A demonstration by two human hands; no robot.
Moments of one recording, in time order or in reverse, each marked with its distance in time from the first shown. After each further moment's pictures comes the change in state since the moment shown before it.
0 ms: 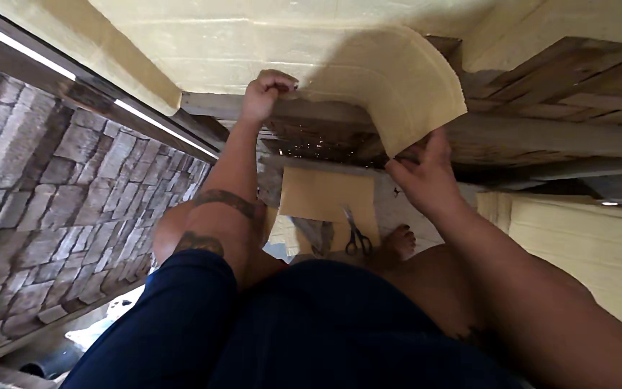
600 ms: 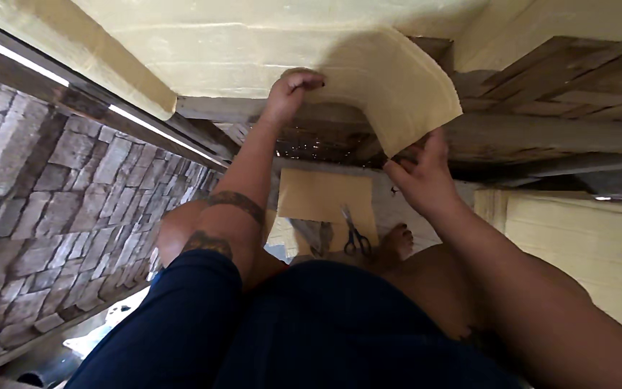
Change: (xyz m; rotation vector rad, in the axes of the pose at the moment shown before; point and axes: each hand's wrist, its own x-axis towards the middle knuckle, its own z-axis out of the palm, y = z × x) left_hand 0.012 0.032 0.048 0.066 -0.107 0.156; right_hand -0.001 0.005 -0.004 -0.017 0.016 0.004
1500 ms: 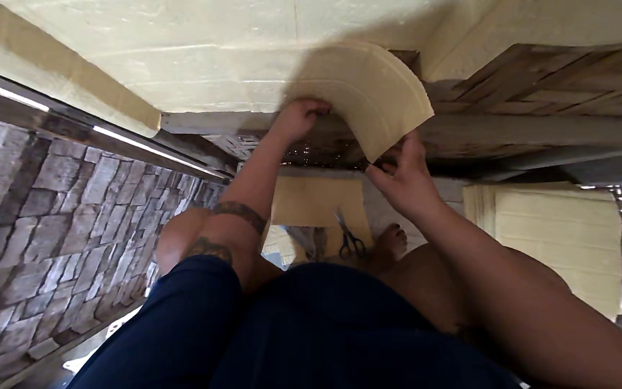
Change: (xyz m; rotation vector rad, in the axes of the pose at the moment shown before) left_hand 0.016 0.010 0.045 0.245 -0.277 -0.173; right_hand 0.006 -0.006 -0.006 0.015 -0.035 0.006
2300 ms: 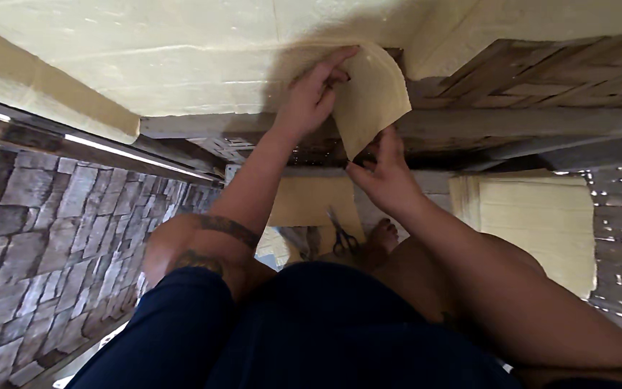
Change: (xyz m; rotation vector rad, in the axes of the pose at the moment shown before) left_hand 0.011 0.064 0.003 -0.124 0.299 0.494; right_hand 0.001 -0.013 0.006 -0.025 -0.031 -0.003
